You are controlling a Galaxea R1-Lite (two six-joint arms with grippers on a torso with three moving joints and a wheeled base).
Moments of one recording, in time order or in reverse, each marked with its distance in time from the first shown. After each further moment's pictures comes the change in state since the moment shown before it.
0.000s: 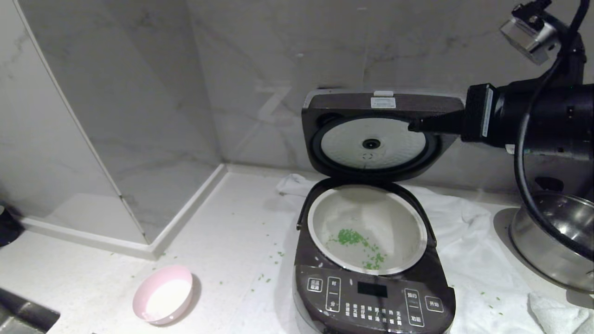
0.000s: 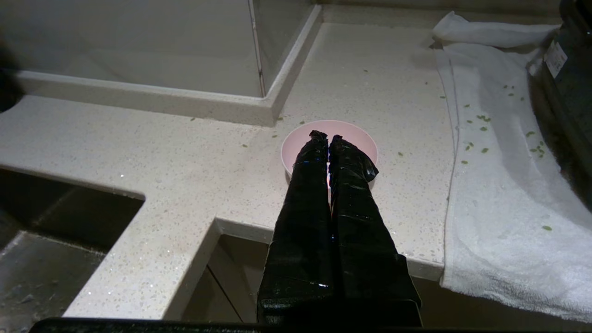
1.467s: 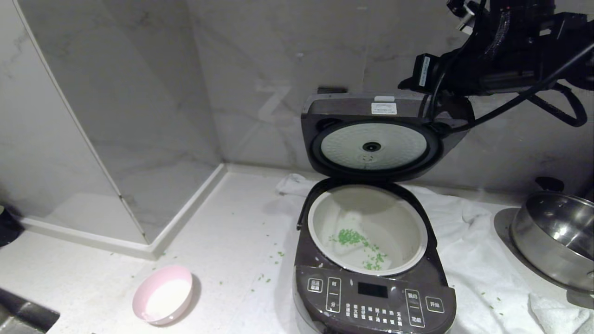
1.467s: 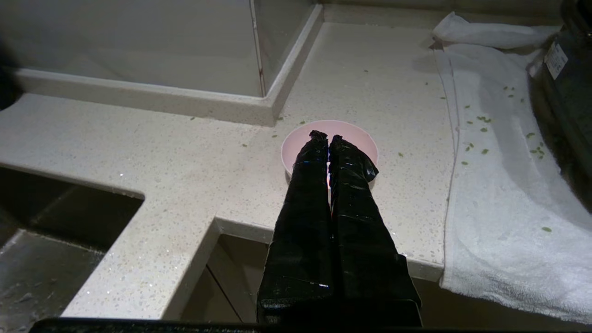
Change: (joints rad) left arm 0.000 0.000 0.000 0.000 0.001 -0.006; right arm -0.210 0.445 -0.571 0.089 -0.051 -0.136
